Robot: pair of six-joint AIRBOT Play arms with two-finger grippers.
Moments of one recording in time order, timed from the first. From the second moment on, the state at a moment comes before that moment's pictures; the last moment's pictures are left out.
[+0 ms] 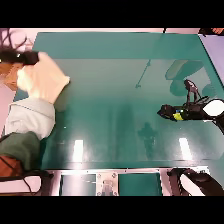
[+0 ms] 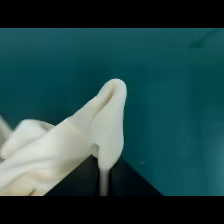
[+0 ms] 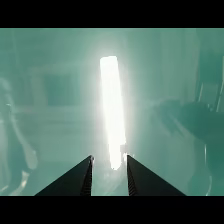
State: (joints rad) left arm 0.11 -1.44 1.59 1.16 -0.98 -1.27; right arm -0.04 -0.88 0.69 -1.19 1.00 1.62
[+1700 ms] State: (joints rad) left arm -0.05 -1.59 1.43 0.95 -1.14 -1.33; right arm 0.41 -1.26 0.54 -0.66 0.79 1.59
